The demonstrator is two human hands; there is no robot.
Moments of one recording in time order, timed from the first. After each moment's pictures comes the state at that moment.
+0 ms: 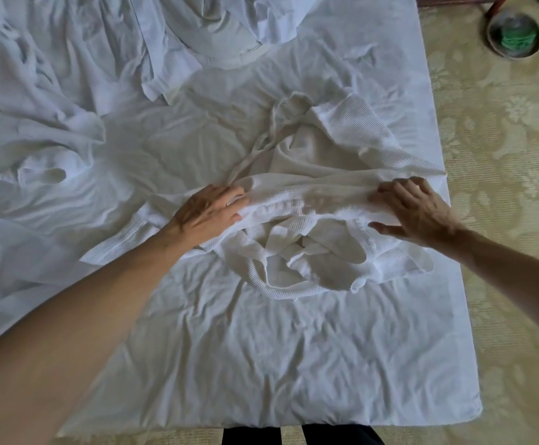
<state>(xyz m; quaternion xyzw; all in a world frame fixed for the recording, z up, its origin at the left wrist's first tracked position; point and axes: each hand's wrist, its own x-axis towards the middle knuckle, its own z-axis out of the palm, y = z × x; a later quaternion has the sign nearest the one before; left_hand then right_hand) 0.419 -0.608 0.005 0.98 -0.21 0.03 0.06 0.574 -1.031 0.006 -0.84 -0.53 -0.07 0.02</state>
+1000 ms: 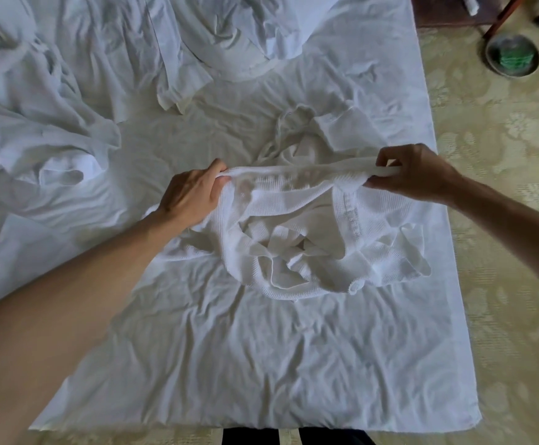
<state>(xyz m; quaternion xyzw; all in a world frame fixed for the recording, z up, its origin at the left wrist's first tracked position) 0.427 -0.600 0.067 0.99 0.04 -0.01 0.13 0.600 -0.965 0.114 -0.91 -0.29 0.20 0.21</state>
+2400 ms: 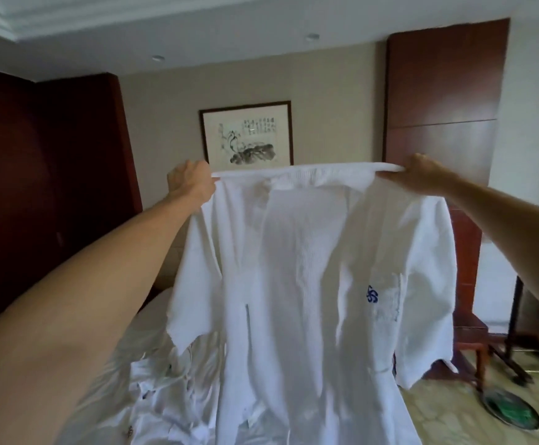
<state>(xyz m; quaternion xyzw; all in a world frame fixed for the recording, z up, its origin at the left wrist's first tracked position) 0.374 -0.607 0.892 0.88 0.30 0.34 -0.08 0.568 -0.979 0.886 -0.92 -0.23 -0.21 0.25</state>
